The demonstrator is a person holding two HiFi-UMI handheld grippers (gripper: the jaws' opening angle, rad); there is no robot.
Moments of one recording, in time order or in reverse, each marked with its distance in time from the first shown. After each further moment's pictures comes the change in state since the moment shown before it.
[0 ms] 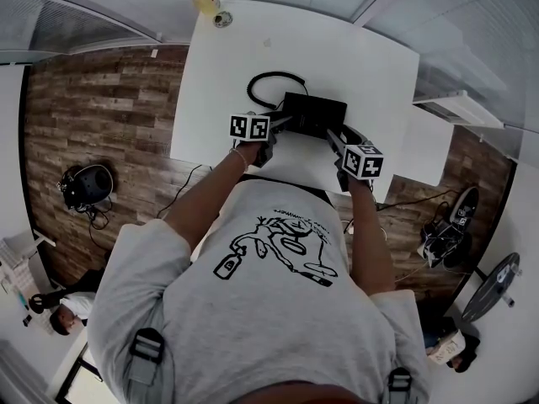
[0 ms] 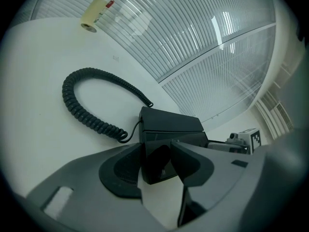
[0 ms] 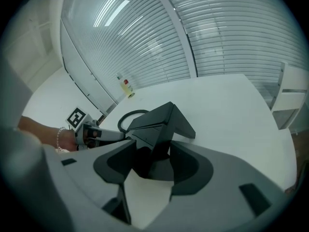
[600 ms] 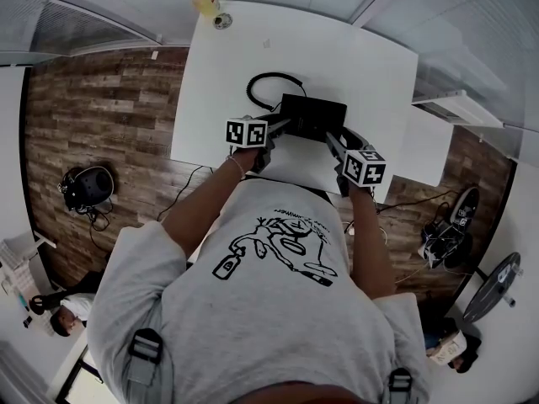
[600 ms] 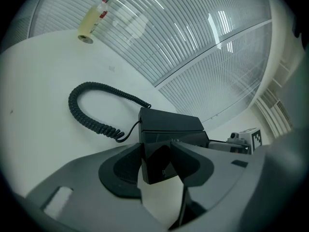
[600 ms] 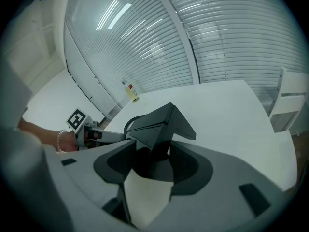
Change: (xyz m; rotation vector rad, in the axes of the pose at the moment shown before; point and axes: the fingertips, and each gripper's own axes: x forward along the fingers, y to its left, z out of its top) left arm -0.024 -0.022 0.005 0.034 -0.018 0.016; right arm -0.022 0.022 0.013 -0.013 -0.035 0.017
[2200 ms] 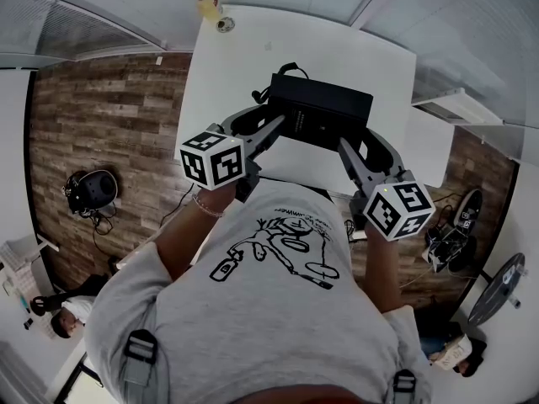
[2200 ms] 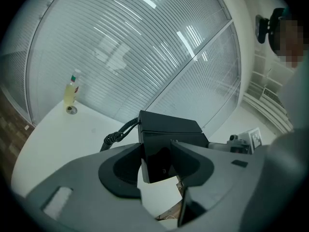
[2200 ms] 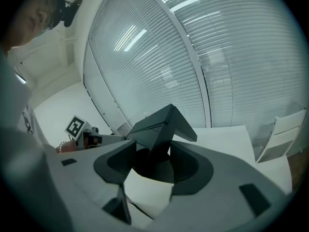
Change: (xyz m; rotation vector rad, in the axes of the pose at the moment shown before) left arm -0.160 -0.175 0.098 0.201 -0.243 0.004; right arm -0.159 0.128 0.135 -0.091 -0.249 0.055
